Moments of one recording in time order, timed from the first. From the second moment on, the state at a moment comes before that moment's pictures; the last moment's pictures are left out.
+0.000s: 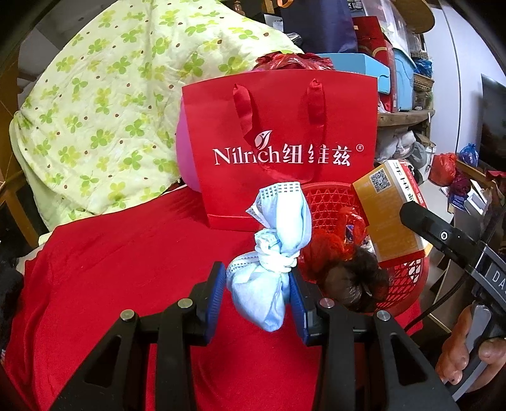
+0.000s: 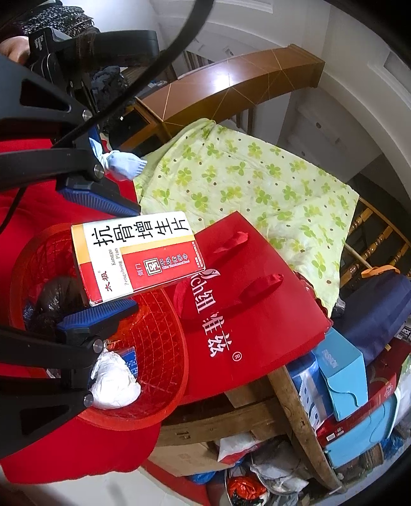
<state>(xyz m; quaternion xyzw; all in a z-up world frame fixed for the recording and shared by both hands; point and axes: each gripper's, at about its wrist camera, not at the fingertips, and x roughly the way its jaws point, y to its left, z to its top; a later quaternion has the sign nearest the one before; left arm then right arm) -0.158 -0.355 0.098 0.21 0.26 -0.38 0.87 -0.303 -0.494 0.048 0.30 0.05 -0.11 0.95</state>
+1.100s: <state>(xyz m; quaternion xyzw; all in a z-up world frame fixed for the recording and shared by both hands) -0.172 -0.398 0.089 0.21 0.25 -0.42 0.85 -0.328 -0.529 0.034 0.38 0.02 -0.15 0.91</state>
